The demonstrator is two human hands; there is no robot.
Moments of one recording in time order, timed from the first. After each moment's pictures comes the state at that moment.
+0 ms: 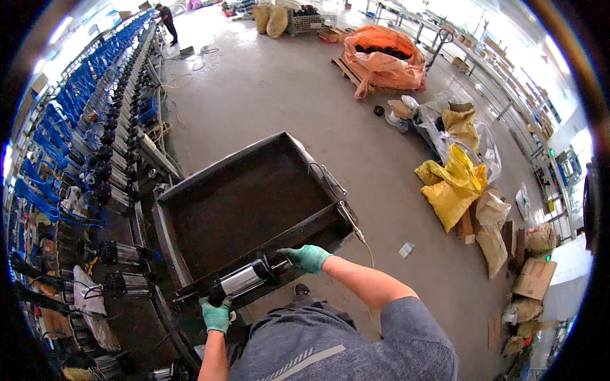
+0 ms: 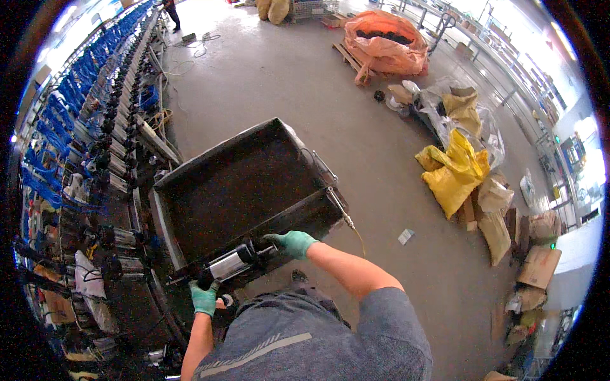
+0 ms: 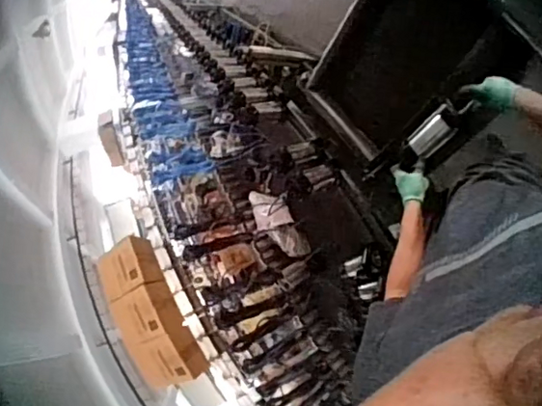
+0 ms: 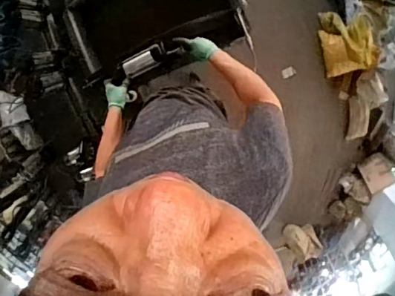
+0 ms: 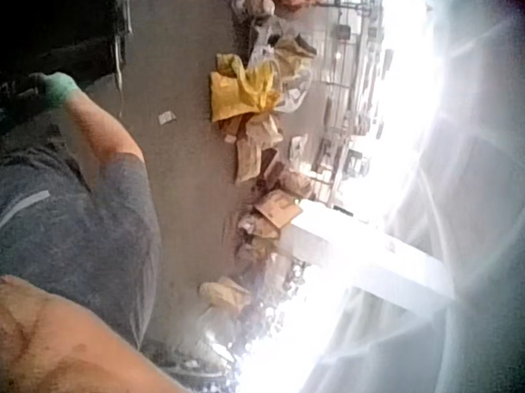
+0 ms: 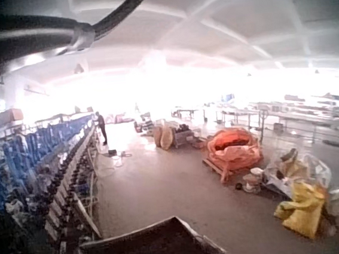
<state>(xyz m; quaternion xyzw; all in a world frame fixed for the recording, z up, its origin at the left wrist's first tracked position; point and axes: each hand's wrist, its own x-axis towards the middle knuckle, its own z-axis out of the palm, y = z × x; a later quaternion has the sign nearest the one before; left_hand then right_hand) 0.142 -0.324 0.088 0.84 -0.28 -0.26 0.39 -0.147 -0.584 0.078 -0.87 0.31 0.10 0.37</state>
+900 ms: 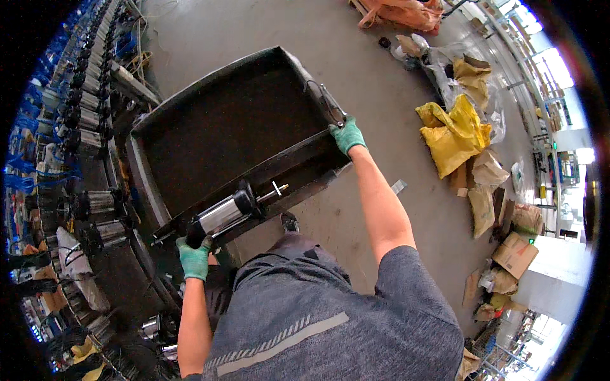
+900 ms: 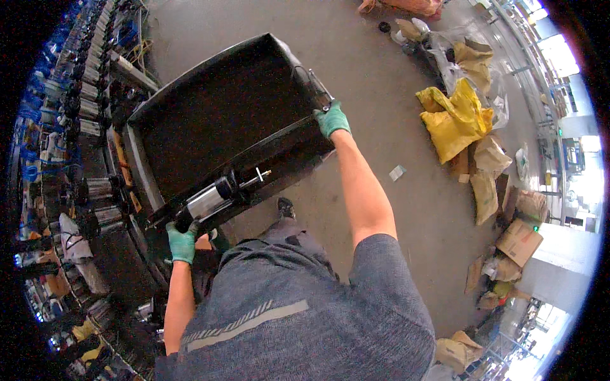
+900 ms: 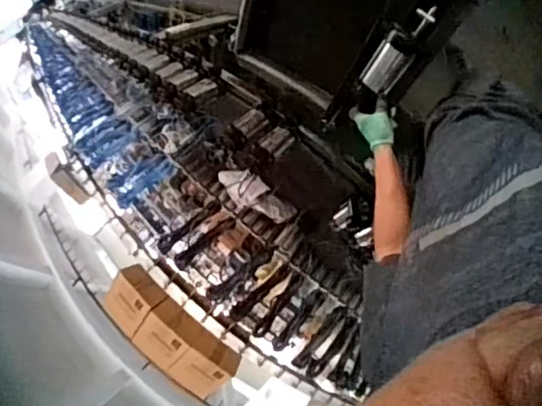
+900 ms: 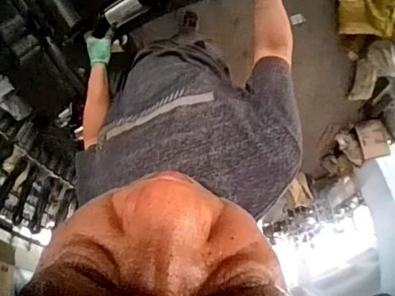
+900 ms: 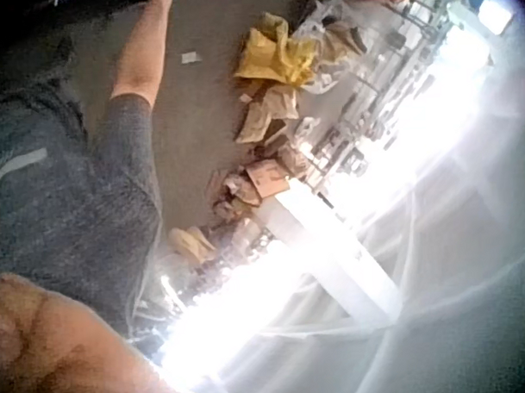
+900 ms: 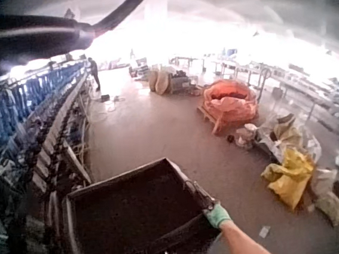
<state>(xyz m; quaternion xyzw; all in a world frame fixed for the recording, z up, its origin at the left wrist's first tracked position) 0.168 -0.315 0.054 0.83 -0.27 -0.31 0.38 -0.232 -0.720 0.047 -0.61 0.71 -0.15 0.31</state>
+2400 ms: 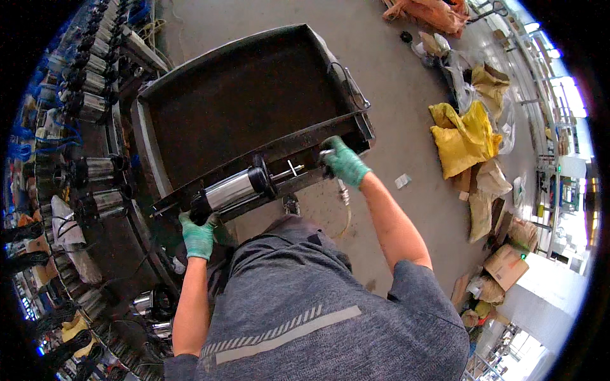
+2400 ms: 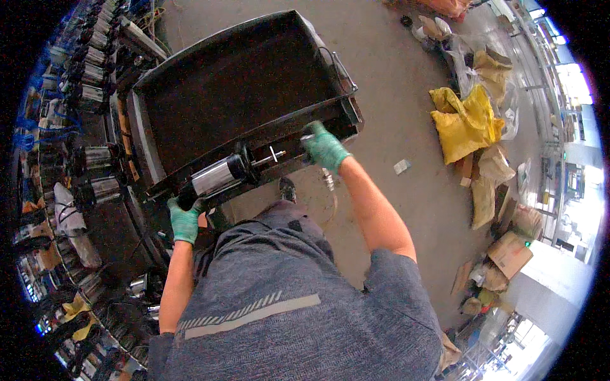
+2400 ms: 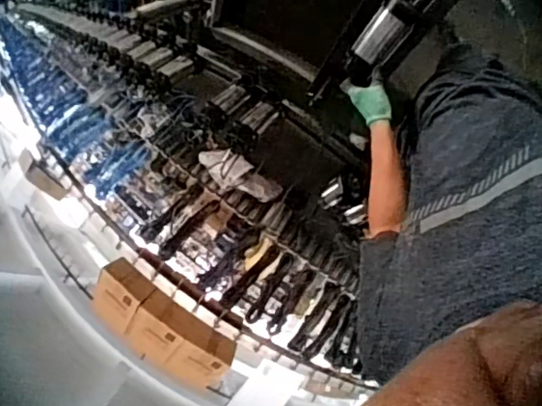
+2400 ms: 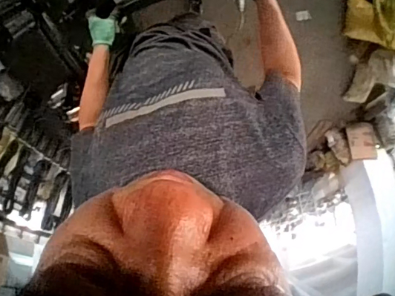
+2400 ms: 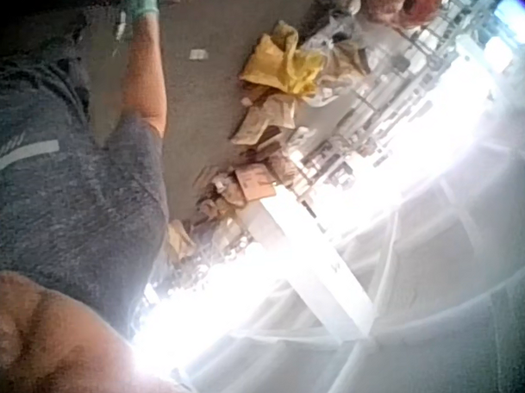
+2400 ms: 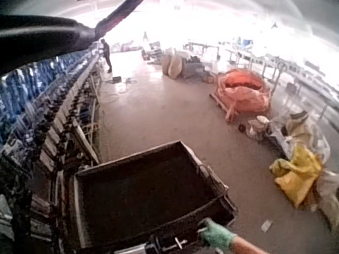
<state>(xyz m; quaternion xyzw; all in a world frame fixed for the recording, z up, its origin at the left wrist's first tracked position) 0.155 -0.312 0.067 0.83 -0.26 -0.30 0.38 -0.187 -0.598 0.094 -0.53 0.52 -0.12 0.67</state>
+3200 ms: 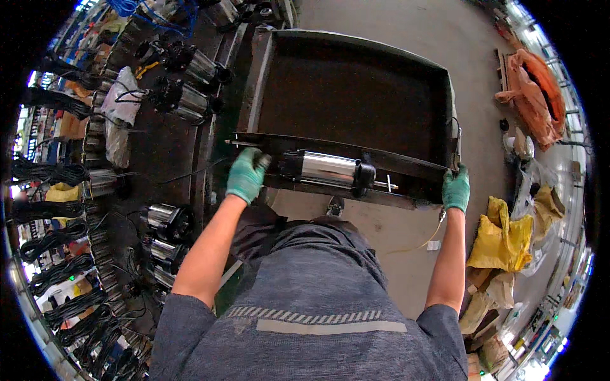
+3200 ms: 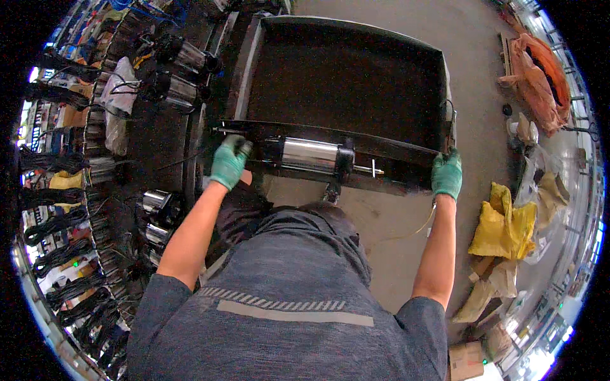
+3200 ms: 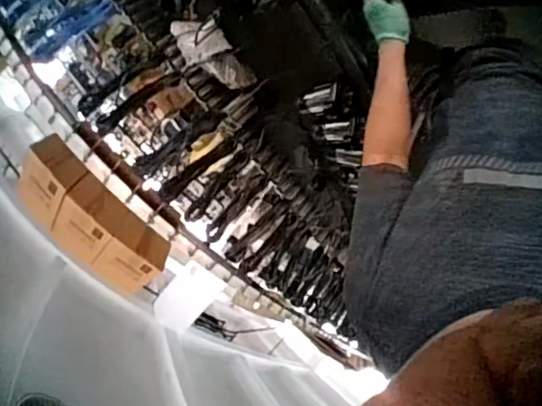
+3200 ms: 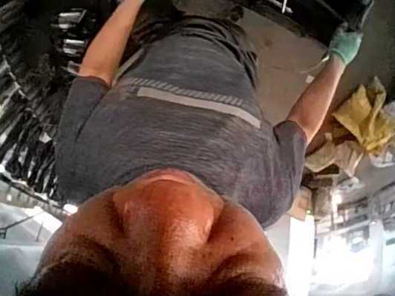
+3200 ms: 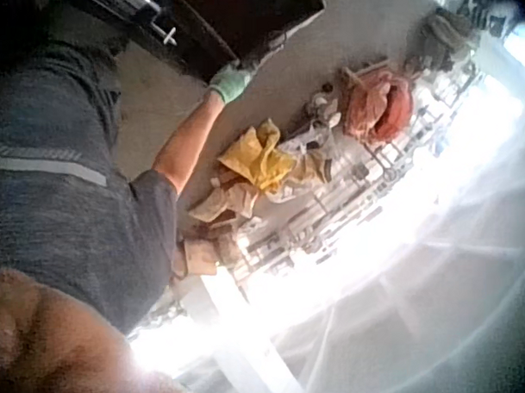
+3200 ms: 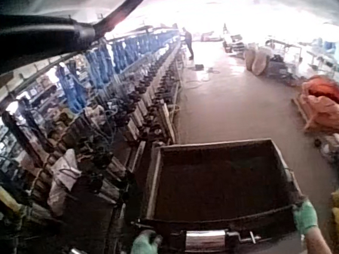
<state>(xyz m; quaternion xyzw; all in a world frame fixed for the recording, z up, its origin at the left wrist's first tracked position) 0.215 -0.288 0.078 0.88 -0.32 -0.19 0.29 -0.210 -0.680 0.088 -0.79 0.58 -0.12 0.15</state>
